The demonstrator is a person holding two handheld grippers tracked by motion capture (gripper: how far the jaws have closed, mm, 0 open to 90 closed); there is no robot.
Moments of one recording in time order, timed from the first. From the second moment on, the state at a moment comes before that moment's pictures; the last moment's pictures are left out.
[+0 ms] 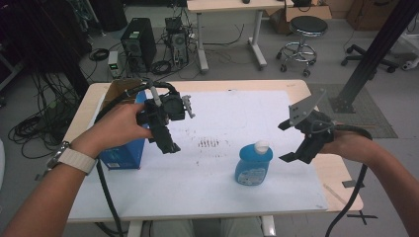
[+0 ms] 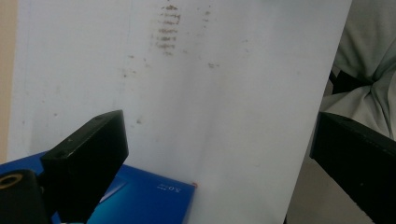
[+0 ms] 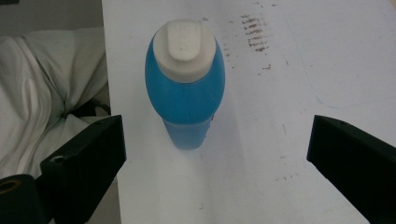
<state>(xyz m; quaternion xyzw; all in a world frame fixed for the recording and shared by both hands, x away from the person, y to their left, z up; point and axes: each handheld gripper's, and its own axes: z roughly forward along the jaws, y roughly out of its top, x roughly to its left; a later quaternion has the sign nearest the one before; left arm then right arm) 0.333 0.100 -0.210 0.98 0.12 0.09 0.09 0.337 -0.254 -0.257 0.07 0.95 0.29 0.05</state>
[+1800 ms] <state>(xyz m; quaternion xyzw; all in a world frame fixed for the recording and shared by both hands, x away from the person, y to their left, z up) 0.336 0.097 -0.217 0.99 0.12 0.08 0.09 0.330 -0.266 -0.330 0.09 0.92 0.38 0.02</state>
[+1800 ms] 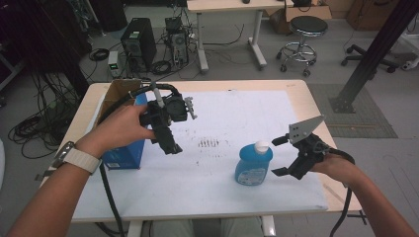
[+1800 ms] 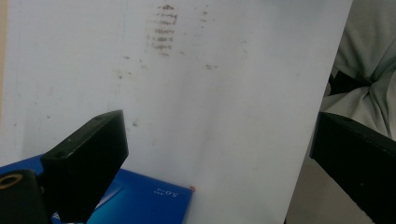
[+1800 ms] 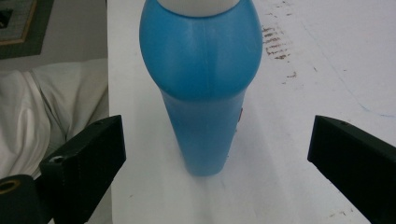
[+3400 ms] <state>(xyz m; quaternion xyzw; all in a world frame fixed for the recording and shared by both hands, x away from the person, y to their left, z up) 0.337 0.097 -0.222 0.99 0.13 0.07 0.08 0.331 -0.248 -0.375 0.09 0.89 0.45 0.02</state>
